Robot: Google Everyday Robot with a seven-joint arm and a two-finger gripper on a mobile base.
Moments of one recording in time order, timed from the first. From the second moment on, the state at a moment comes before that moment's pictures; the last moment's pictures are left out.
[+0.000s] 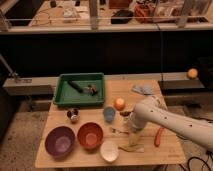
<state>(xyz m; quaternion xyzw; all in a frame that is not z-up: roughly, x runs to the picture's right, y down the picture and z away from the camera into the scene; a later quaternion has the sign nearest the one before) 0.133 0.249 0.799 -0.33 -0.12 -0.02 0.94</state>
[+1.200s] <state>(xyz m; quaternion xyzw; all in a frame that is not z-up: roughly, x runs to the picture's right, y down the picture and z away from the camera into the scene) 0.115 0.234 0.784 -0.33 -0.10 0.01 0.94</state>
